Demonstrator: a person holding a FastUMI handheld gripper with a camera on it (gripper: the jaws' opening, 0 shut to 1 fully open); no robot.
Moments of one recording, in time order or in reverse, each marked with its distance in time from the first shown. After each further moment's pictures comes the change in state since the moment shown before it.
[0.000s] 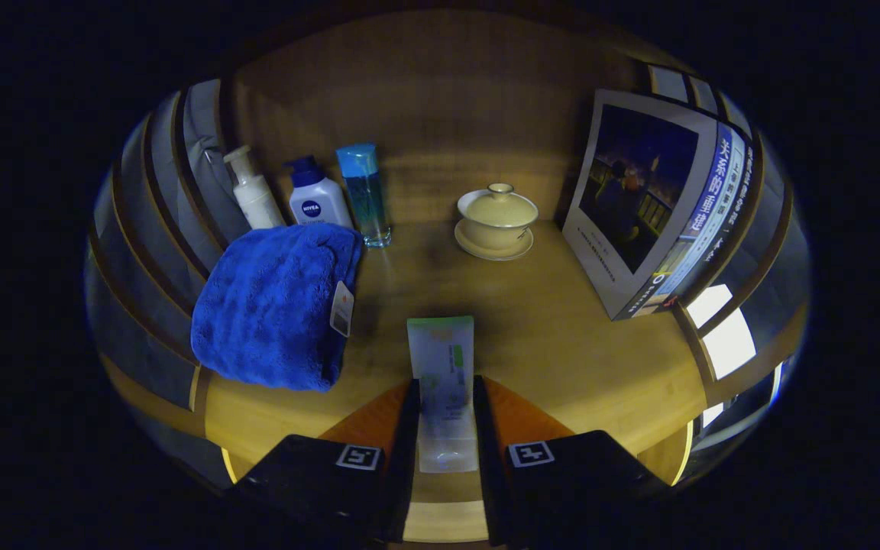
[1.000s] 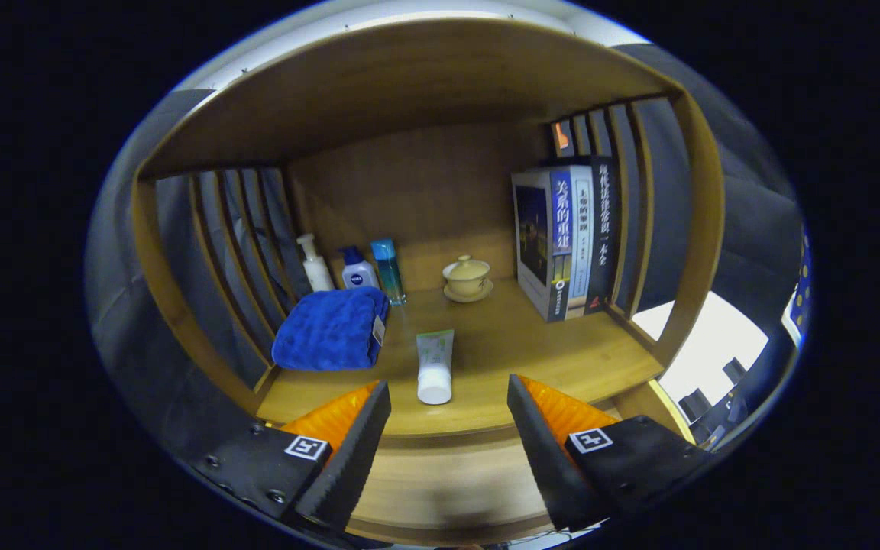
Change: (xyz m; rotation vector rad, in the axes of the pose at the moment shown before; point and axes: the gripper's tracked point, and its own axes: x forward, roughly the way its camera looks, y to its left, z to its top) arm -0.160 -0.027 -0.046 0.070 -0.438 0.076
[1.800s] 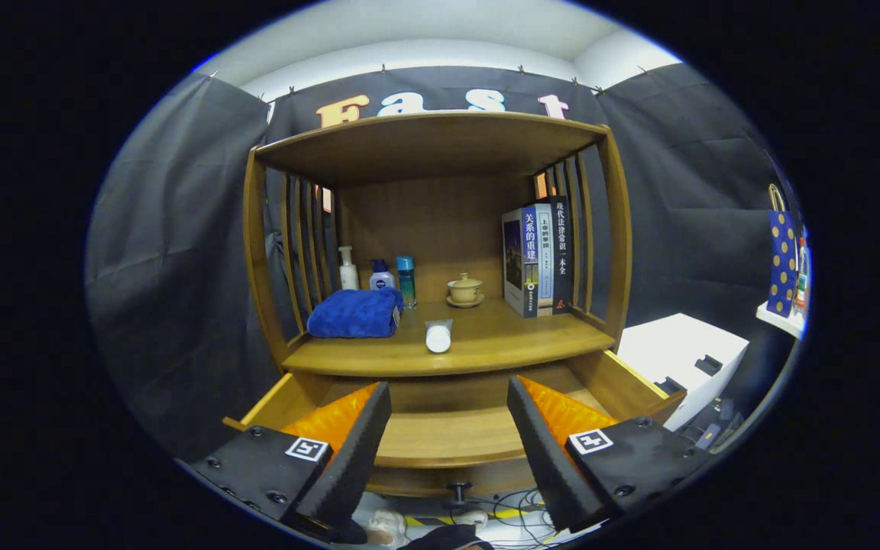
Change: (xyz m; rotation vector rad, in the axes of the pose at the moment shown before) arm -0.119 -0.002 -0.092 -0.072 -0.199 -0.014
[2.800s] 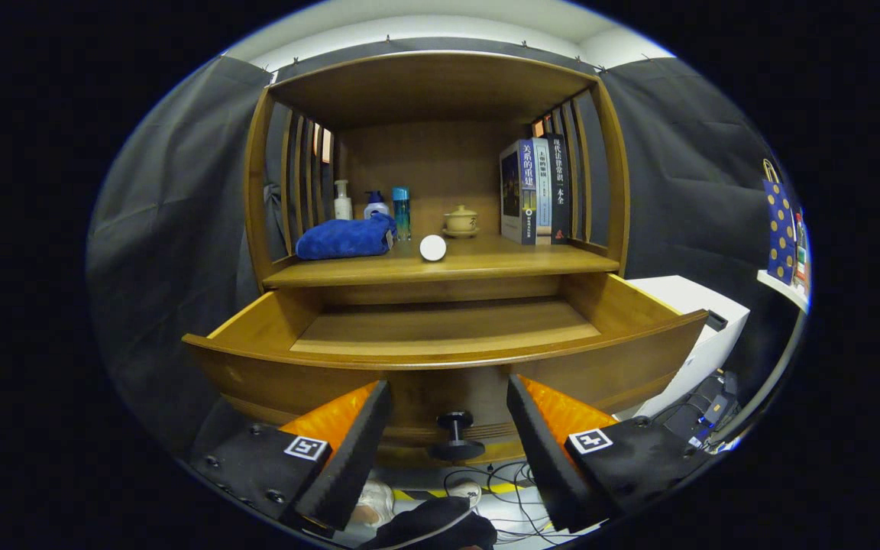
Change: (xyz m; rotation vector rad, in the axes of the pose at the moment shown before) arm 0.009 0.004 -0.119 -0.007 0.153 -0.012
